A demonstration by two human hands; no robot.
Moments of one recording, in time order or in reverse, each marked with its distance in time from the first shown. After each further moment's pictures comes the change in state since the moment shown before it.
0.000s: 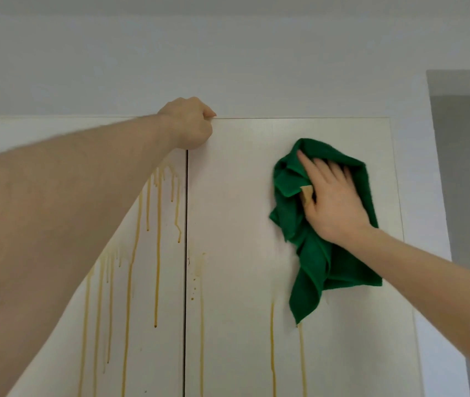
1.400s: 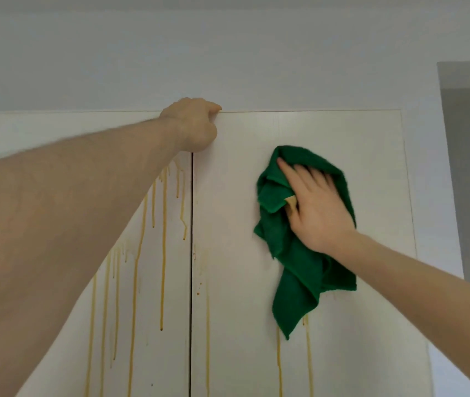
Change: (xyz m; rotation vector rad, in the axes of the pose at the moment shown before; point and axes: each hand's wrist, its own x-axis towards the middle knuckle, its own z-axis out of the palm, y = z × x) left_hand -0.011 -0.002 0.006 0.105 0.050 0.068; right_hand -0.010 -0.034 0.016 0.037 -0.047 -0.097
